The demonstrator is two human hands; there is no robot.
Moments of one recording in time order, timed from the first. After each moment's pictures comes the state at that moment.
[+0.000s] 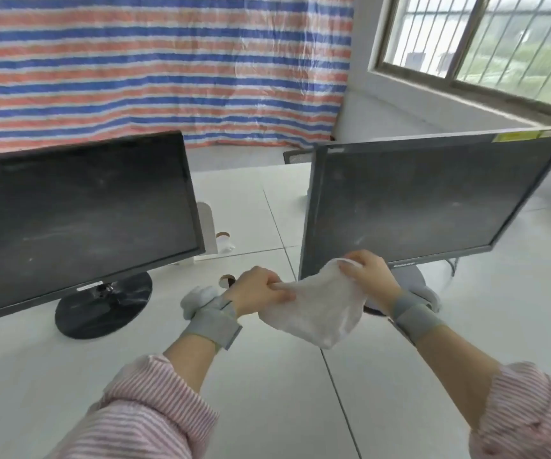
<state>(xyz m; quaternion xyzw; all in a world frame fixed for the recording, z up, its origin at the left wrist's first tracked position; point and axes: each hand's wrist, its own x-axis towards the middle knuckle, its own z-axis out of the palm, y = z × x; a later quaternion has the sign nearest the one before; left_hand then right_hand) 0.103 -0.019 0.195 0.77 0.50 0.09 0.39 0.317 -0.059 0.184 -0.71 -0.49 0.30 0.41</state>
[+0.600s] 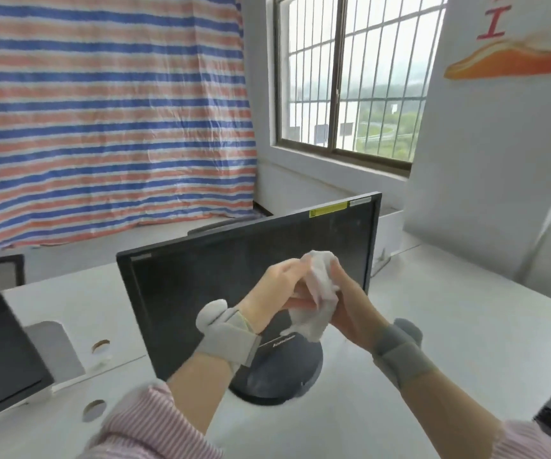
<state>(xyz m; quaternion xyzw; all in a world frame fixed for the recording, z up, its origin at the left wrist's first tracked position) 0.406 -0.051 0.307 0.69 0.31 0.23 0.62 0.530 -0.119 0.265 -0.46 -0.42 0.47 0.62</state>
